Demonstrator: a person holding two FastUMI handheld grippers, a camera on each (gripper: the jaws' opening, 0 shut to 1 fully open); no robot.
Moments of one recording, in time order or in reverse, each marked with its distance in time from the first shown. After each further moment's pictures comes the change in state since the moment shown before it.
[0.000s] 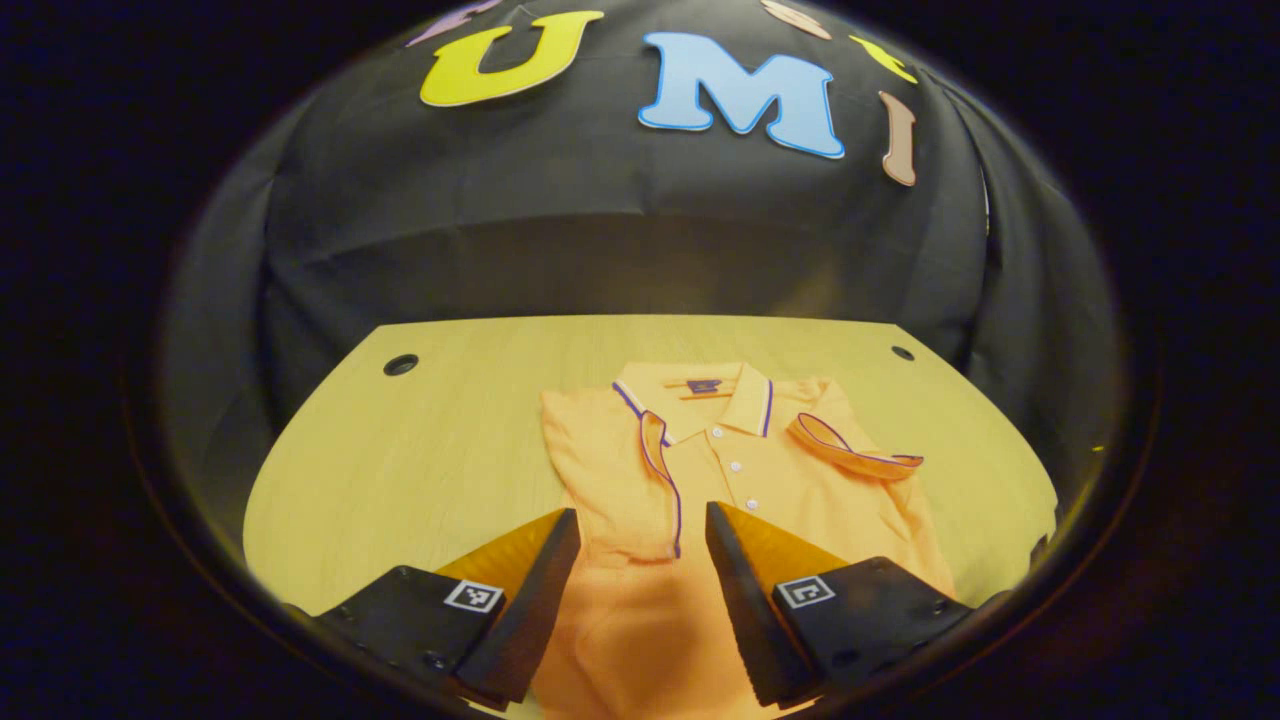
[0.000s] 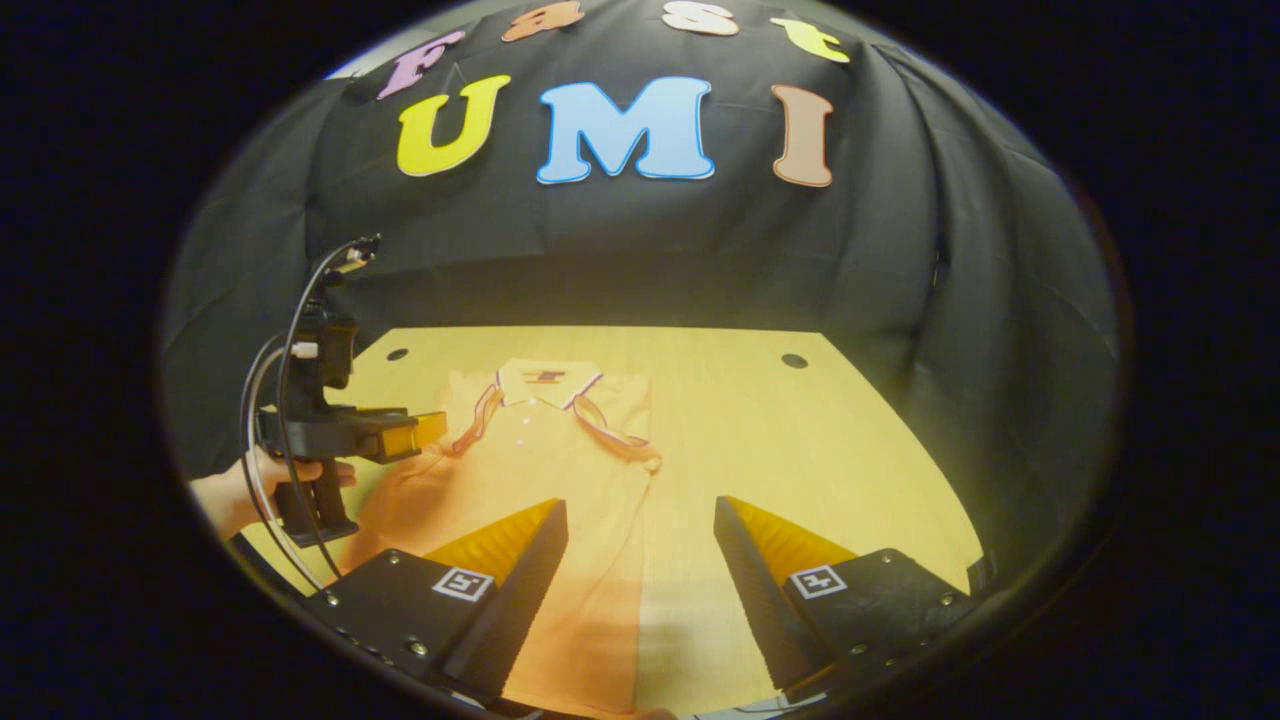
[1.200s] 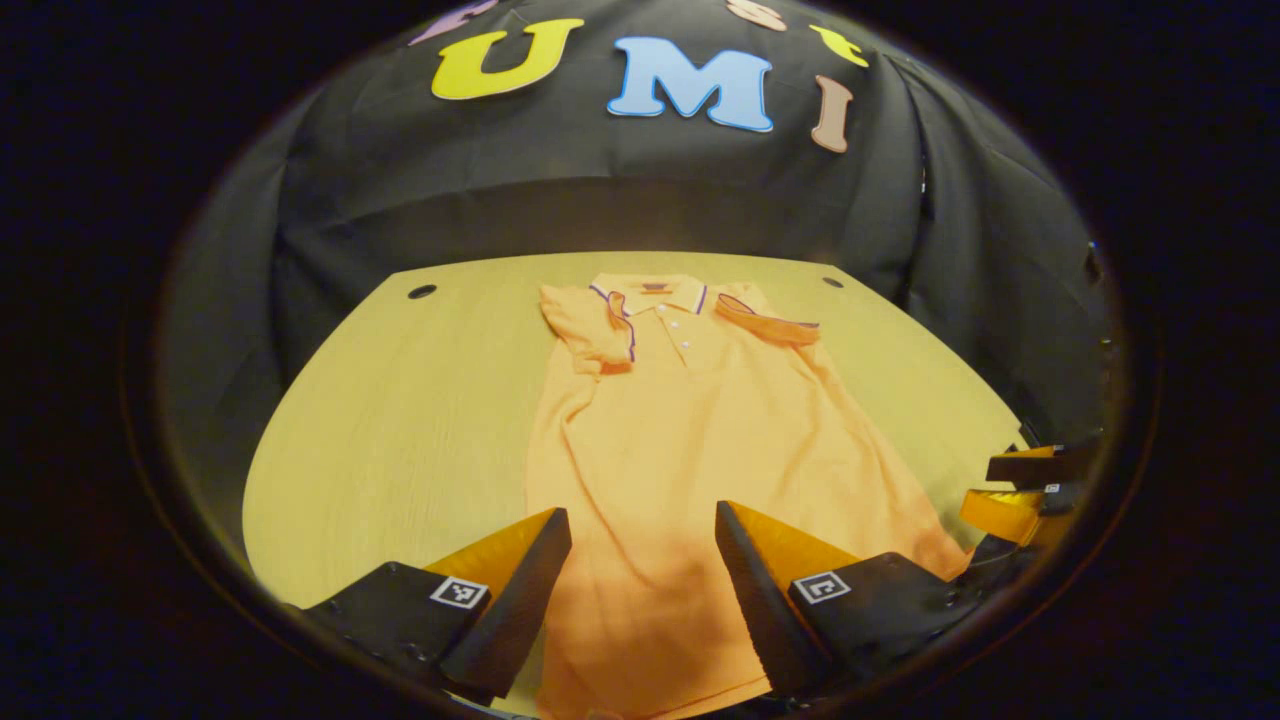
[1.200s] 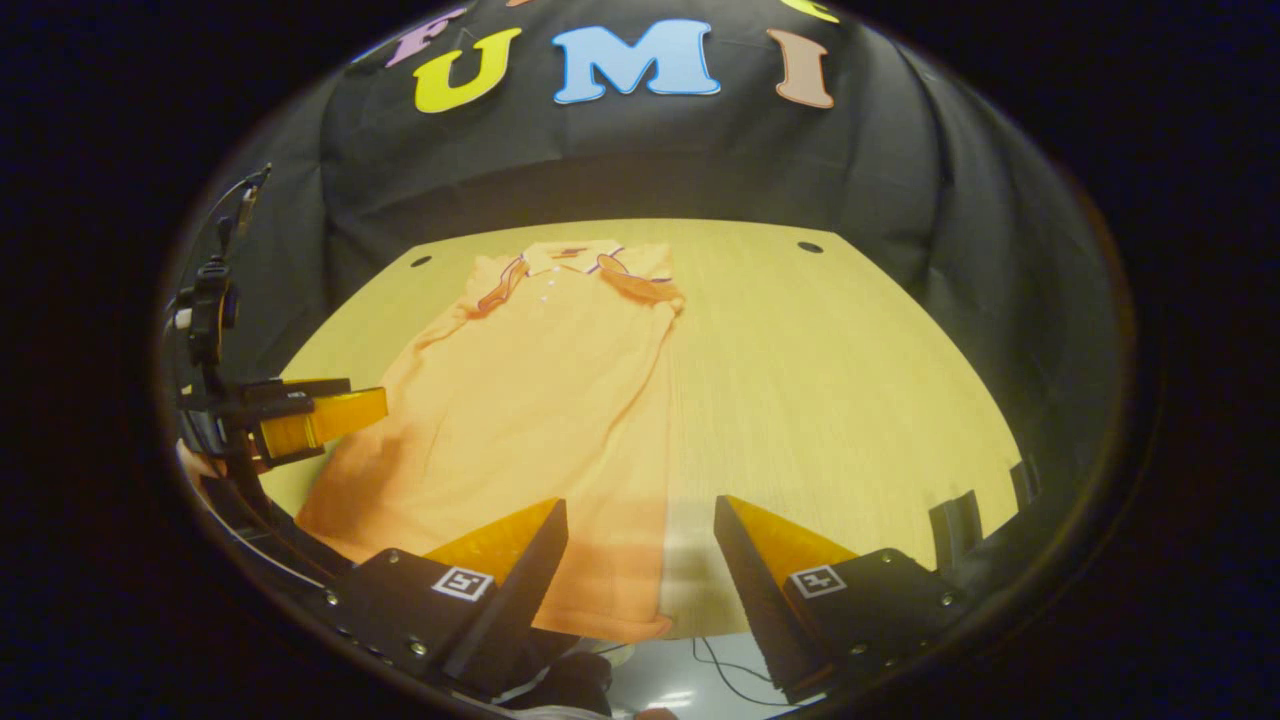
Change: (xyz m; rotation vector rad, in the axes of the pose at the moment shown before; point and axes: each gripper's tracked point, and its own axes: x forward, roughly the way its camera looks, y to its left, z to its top) left arm -0.160 -0.012 -0.129 0.045 0.108 -0.069; right arm -0.038 0.022 -0.143 0.023 0.221 0.054
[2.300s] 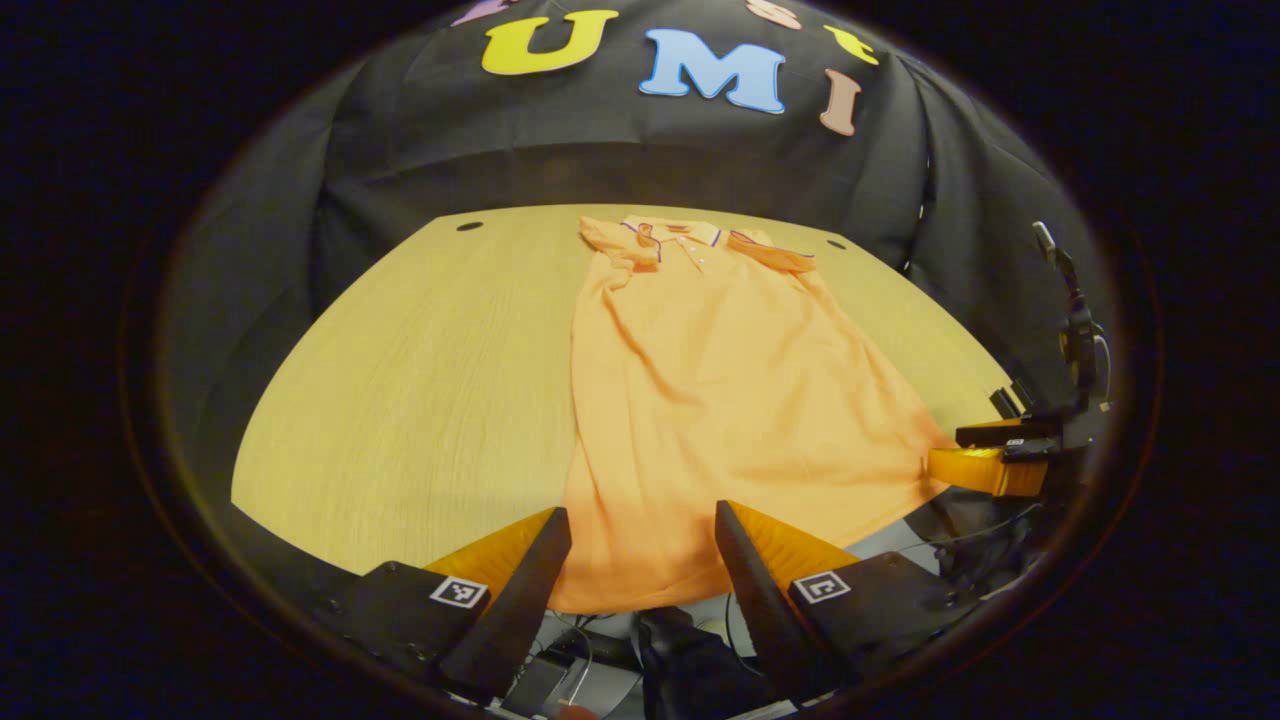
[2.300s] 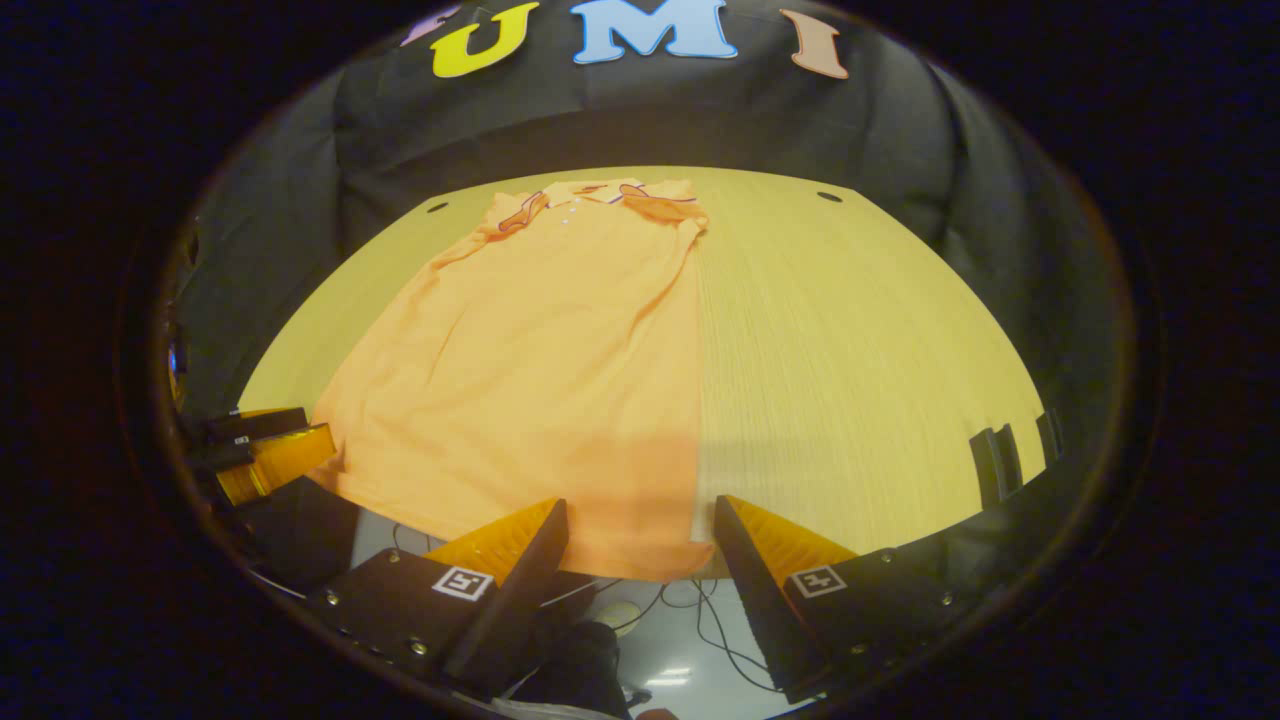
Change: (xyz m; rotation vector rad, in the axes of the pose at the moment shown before) left arm -0.081 0.011 -0.113 -0.058 0.083 0.040; right arm 0.006 0.018 -0.073 -0.025 0.117 0.026
